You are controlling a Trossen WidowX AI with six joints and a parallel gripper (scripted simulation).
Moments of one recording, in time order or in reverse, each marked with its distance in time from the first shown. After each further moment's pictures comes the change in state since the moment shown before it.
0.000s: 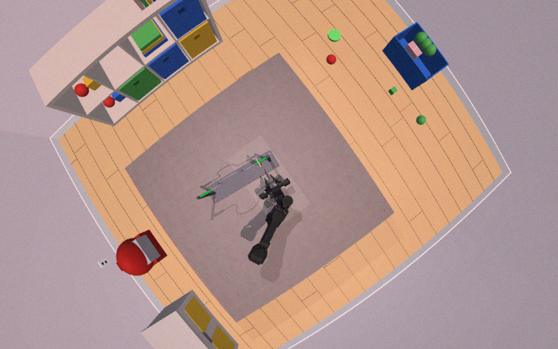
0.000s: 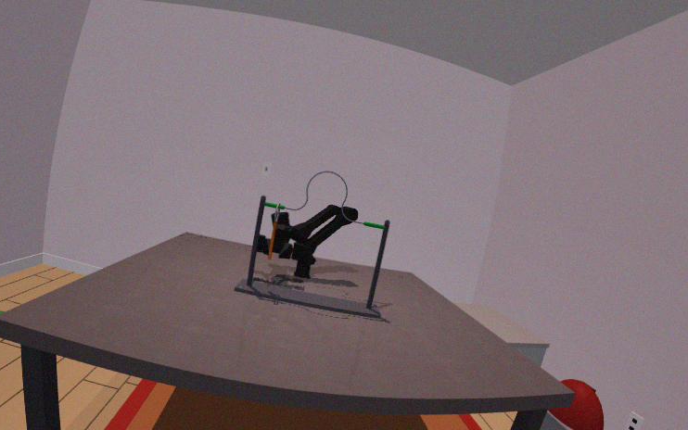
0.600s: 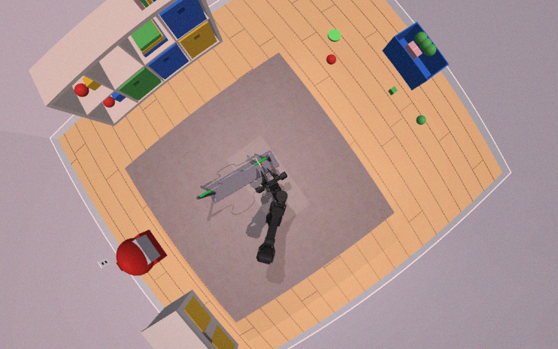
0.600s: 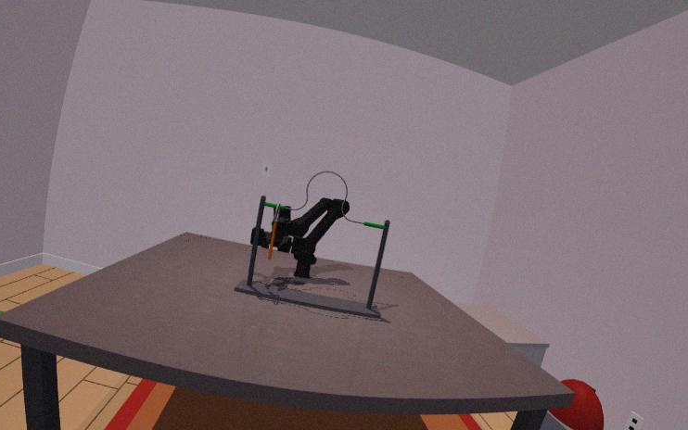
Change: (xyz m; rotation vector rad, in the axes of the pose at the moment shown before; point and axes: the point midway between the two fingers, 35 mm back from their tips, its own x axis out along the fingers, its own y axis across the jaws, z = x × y) arm 0.034 -0.004 0.038 0.002 -0.025 -0.008
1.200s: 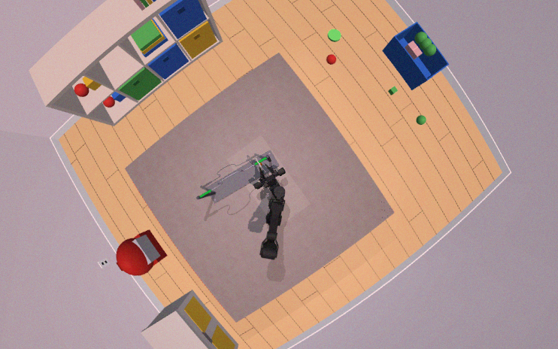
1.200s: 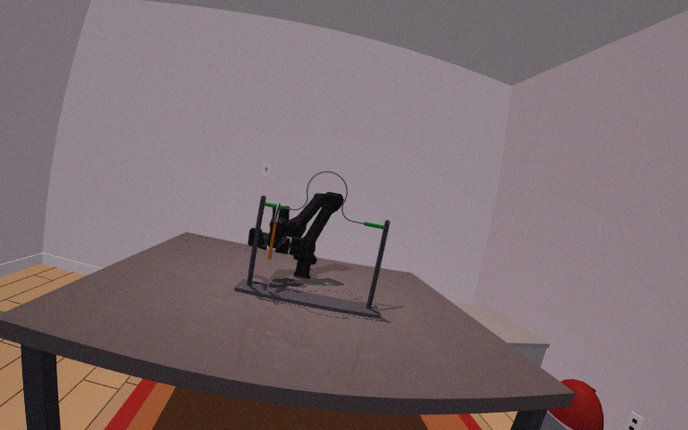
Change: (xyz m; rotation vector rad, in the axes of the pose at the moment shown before) arm 0.024 -0.003 0.003 0.000 0.000 0.000
